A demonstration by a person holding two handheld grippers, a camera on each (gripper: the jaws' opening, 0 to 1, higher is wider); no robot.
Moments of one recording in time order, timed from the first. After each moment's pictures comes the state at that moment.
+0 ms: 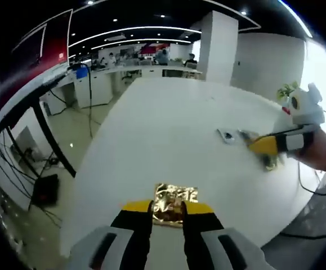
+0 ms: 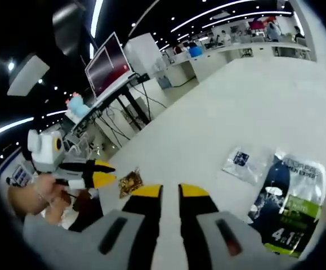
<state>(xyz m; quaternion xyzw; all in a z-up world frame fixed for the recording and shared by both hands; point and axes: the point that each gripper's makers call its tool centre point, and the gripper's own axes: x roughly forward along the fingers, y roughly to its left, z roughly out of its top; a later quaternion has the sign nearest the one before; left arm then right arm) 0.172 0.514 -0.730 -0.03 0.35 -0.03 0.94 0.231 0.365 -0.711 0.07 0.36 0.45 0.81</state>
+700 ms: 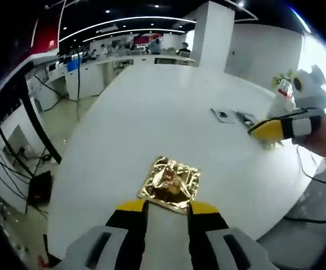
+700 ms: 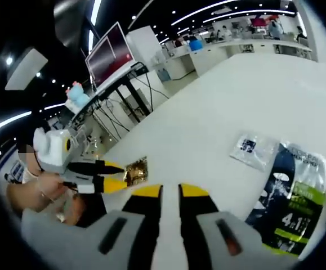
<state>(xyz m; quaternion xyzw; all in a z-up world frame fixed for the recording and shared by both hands) 0.167 0.499 -0.760 -0.01 0.39 -0.09 0.92 0.216 0.371 -0.718 0.05 0.37 0.45 0.81</state>
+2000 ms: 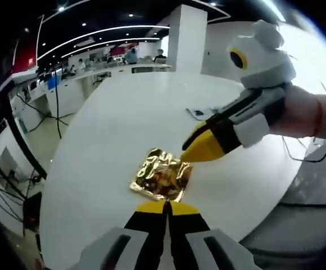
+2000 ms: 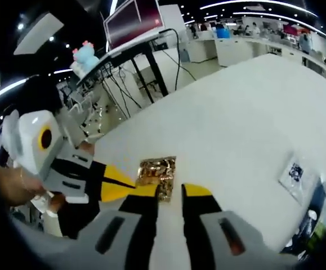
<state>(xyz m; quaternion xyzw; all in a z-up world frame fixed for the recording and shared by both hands) 0.160 0.476 -0.761 0.02 0.36 -0.16 0.92 0.208 0.441 -0.746 -0.07 0.39 0.50 0.77</state>
